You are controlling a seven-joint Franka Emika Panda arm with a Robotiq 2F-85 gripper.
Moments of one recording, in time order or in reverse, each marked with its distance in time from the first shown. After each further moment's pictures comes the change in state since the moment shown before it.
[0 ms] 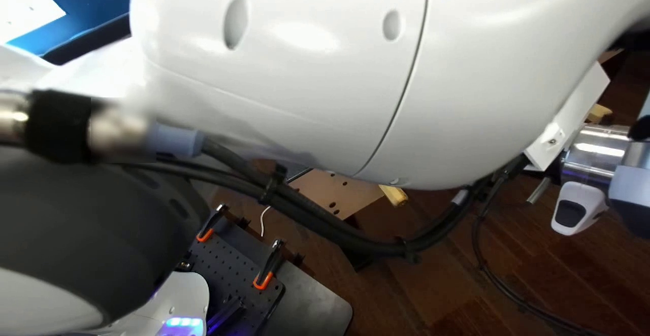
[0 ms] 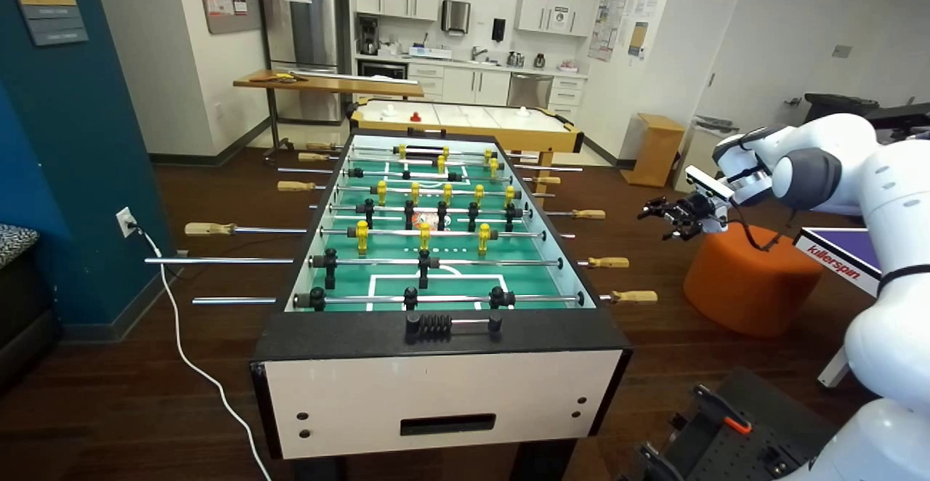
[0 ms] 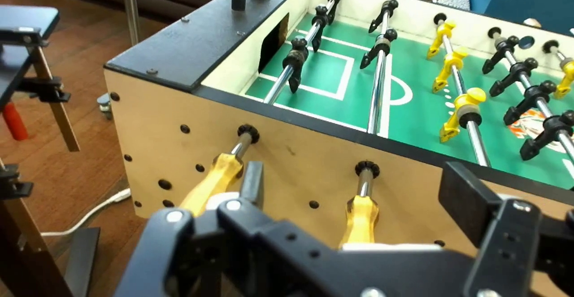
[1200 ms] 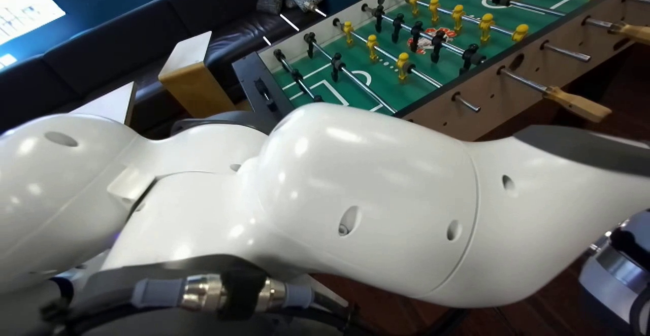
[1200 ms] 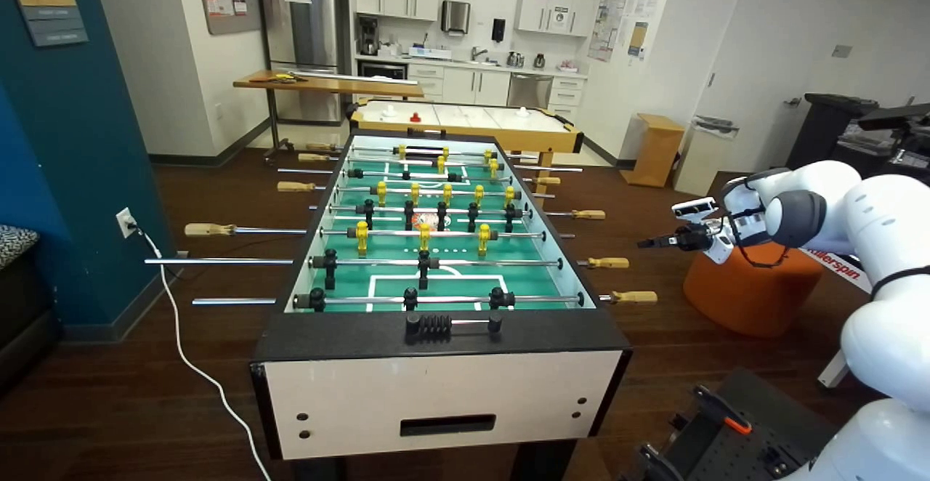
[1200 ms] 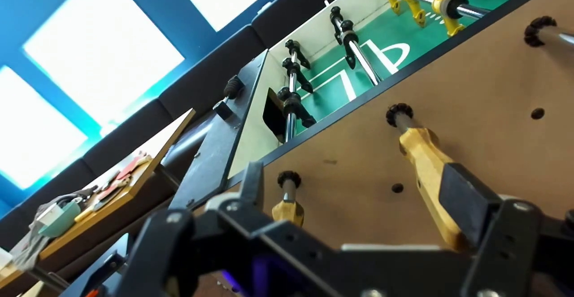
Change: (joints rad) arm -0.092 0.235 0.020 0.143 0.186 -0.079 0.803
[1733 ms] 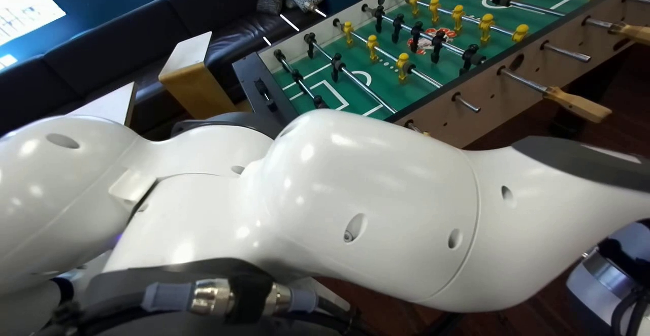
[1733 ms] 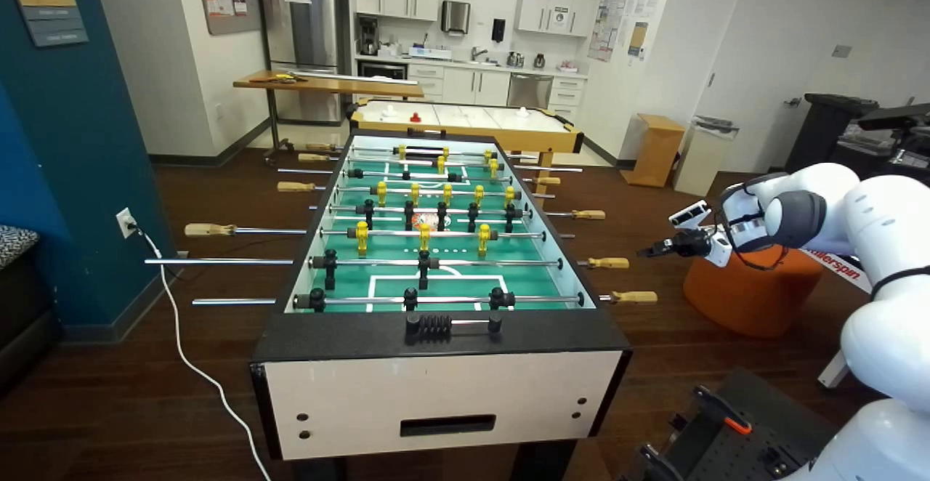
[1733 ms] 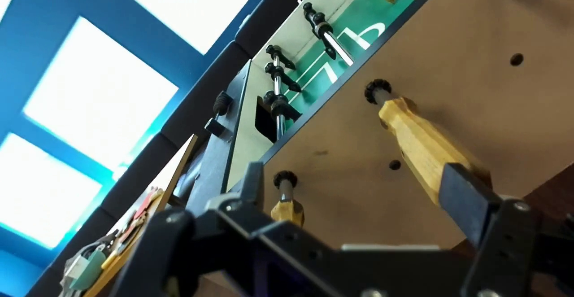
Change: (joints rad) arm -0.002 0.003 0.006 -0.038 0.005 0.063 0.179
